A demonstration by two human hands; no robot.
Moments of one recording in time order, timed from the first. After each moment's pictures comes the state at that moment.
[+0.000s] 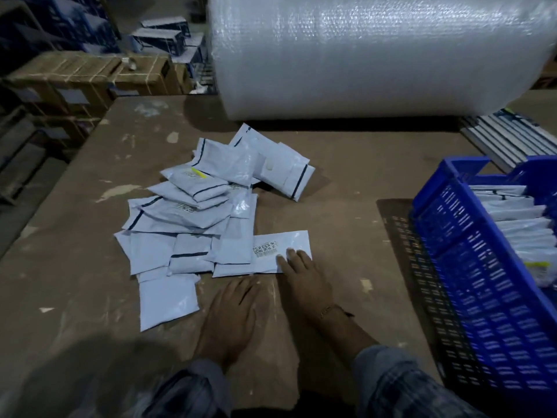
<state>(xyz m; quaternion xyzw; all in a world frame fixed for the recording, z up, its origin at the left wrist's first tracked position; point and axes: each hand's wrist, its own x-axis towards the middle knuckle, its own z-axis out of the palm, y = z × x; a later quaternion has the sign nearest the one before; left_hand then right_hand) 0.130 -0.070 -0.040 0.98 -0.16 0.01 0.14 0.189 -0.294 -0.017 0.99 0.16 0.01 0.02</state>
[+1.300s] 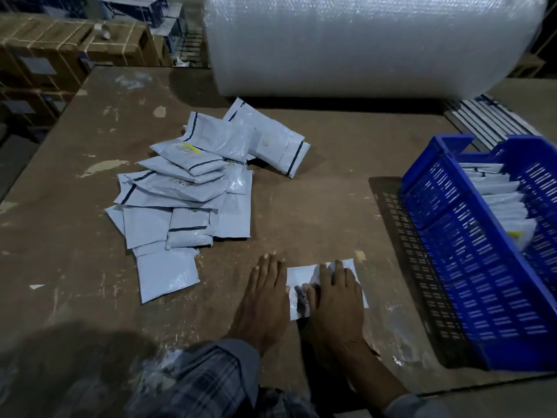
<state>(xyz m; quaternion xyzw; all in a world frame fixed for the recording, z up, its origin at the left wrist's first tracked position) 0.095 -0.139 -0.049 0.98 -0.16 -0.01 0.13 0.074 -0.308 -0.016 0.99 -0.09 0.02 -0.07</state>
